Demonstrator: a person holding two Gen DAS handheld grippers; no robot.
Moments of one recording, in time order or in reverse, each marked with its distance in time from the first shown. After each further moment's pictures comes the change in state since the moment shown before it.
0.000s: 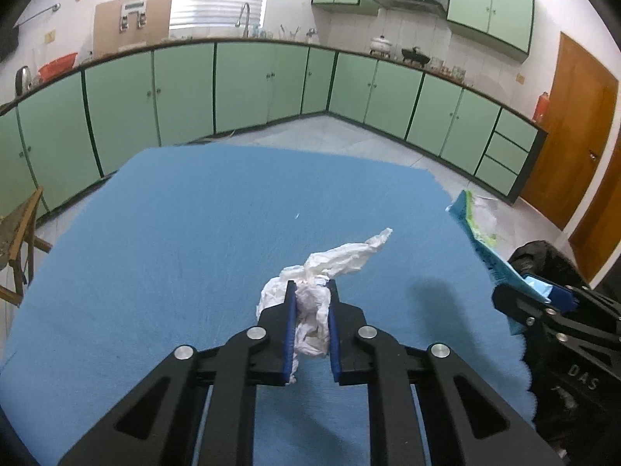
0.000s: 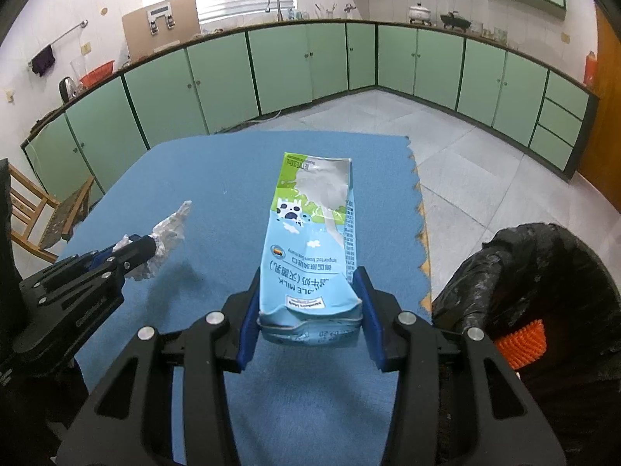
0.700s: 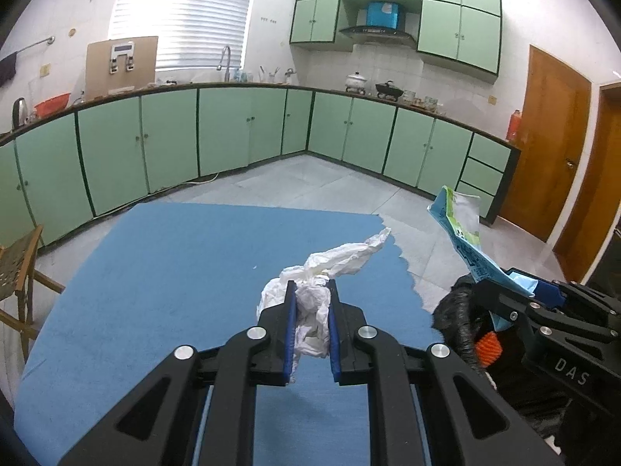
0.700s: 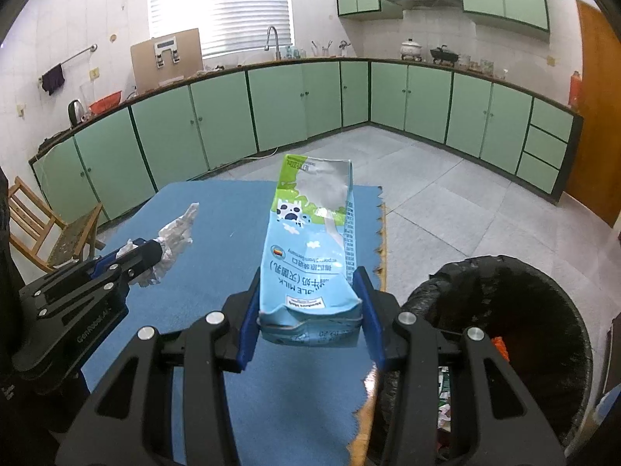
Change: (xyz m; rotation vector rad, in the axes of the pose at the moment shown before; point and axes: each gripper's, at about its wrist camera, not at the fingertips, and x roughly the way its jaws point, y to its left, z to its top) left arm -0.076 -0.053 0.018 0.048 -0.143 -0.052; right arm -0.084 -0.022 0.009 -0.003 -0.132 -0.019
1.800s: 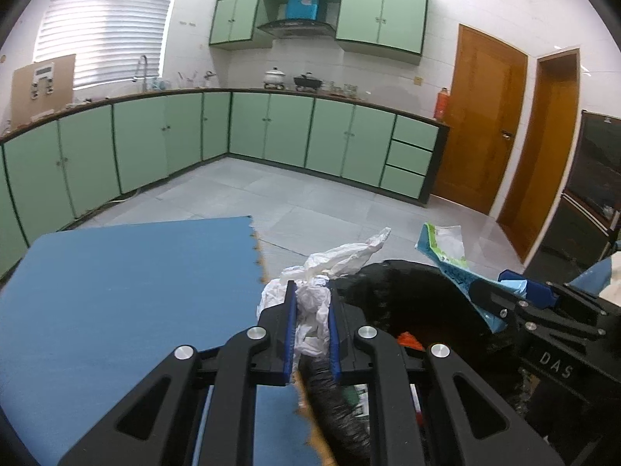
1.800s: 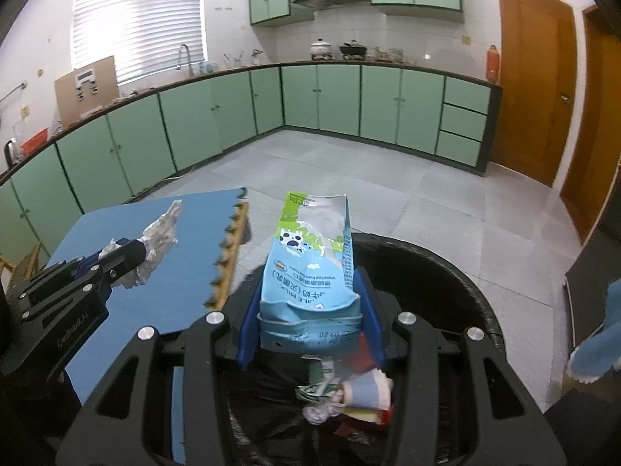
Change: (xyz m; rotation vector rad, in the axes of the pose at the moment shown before) left arm 0.043 -0.158 0.000 0.131 0.019 -0.245; right arm -0.040 -0.145 -0.039 0.161 -0.019 -0.255
